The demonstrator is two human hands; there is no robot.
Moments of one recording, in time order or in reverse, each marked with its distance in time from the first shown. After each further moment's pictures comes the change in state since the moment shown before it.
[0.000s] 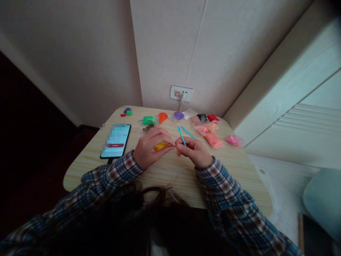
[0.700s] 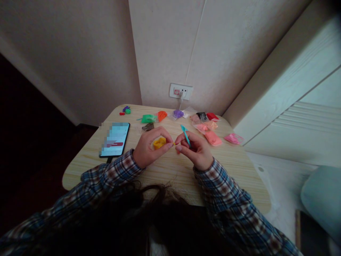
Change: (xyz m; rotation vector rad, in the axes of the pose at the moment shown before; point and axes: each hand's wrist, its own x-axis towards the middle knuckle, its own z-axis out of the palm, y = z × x) left_hand -0.003 0.000 0.005 -0.280 0.007 -0.218; right_hand -0.009 -0.012 0.008 -0.078 0.129 -0.134
